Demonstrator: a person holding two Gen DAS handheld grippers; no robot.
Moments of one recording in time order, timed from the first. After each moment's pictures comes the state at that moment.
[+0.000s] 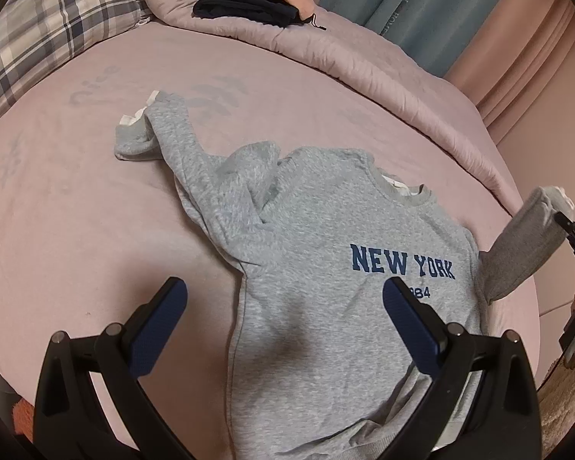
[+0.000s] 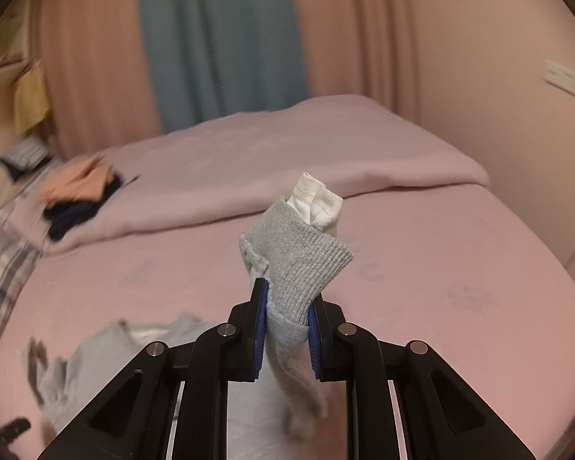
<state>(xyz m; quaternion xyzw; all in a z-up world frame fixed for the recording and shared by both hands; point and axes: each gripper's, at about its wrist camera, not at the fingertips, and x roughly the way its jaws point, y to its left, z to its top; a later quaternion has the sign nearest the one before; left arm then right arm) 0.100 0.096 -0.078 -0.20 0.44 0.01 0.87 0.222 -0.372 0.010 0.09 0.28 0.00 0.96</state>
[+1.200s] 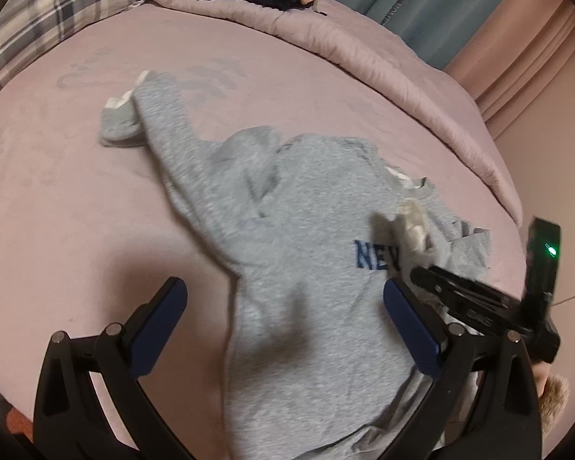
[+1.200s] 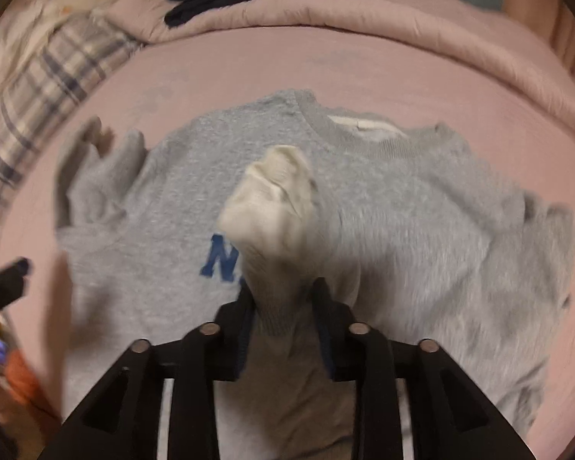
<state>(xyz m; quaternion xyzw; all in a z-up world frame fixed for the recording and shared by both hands) 0.120 0.099 -0.094 -0.22 0.46 -0.01 0.86 0.217 -0.163 -0.116 -0.02 0.49 0.23 0.84</state>
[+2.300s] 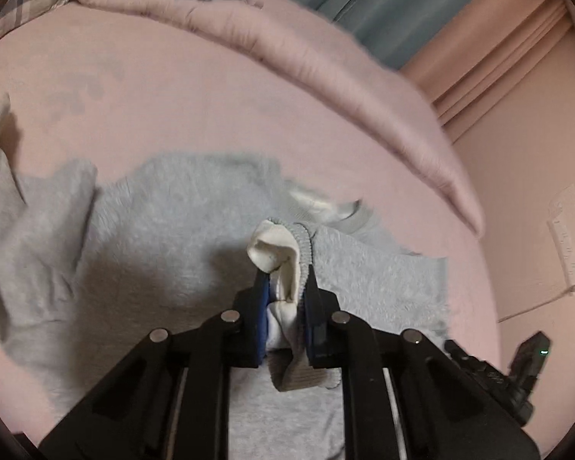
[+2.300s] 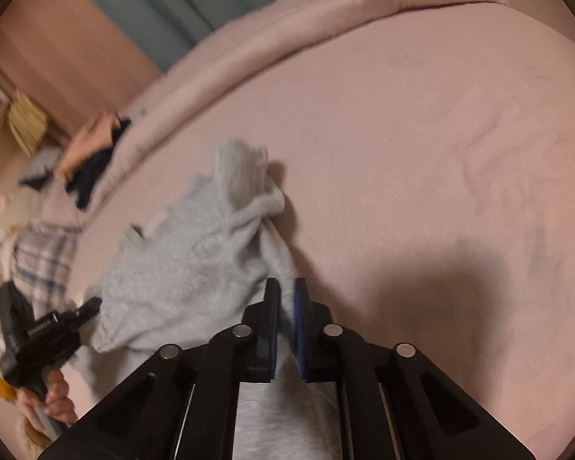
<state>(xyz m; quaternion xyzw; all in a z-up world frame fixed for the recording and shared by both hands) 0.208 0.026 -0.101 -0.26 0.42 -0.10 0.86 0.194 -0.386 -0.135 0.27 0.40 0.09 0.87</state>
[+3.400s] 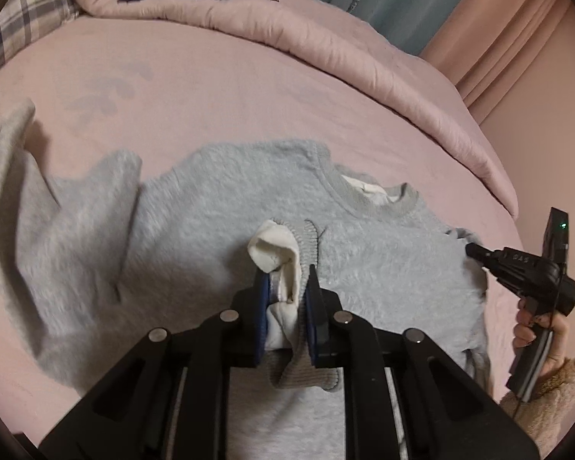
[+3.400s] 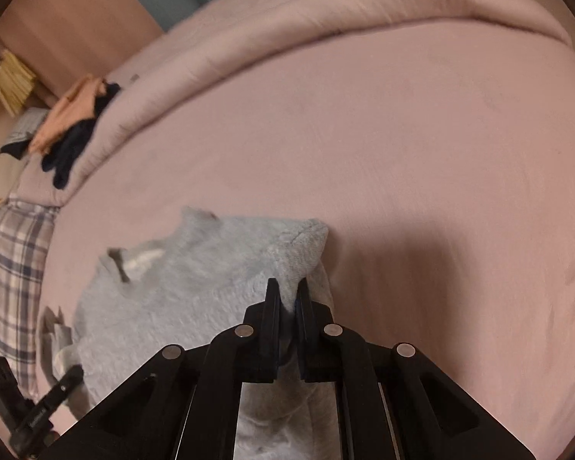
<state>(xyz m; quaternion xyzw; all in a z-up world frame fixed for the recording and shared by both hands) 0.211 0.036 -0.126 -0.19 0.45 -0.05 0.87 0.311 -0.339 -0.130 0.19 0.47 0.10 0.86</state>
